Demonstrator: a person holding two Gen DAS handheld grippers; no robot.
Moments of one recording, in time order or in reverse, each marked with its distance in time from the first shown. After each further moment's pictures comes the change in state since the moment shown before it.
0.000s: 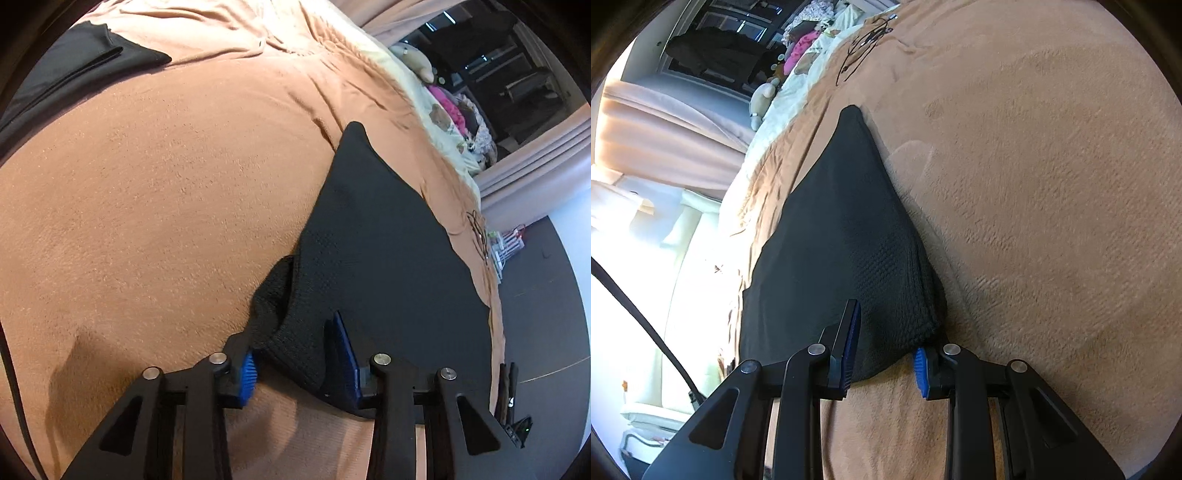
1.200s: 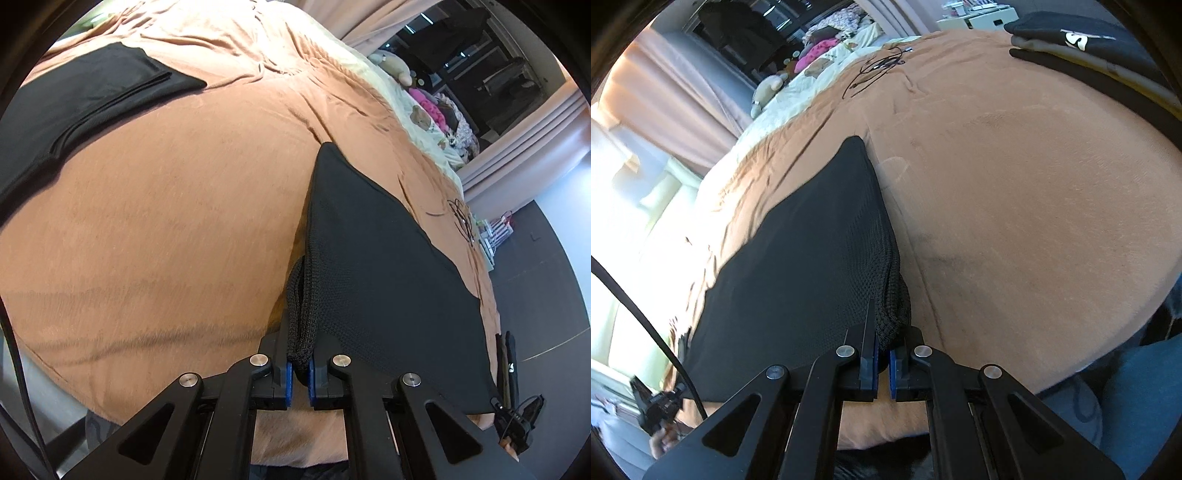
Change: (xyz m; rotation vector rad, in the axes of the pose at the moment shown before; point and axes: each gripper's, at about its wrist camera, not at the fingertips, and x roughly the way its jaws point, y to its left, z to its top) left arm -0.075 0.011 -0.054 0.059 -0.040 -0.017; right arm -0.088 0.024 -0.061 -0.194 -0.054 -0.171
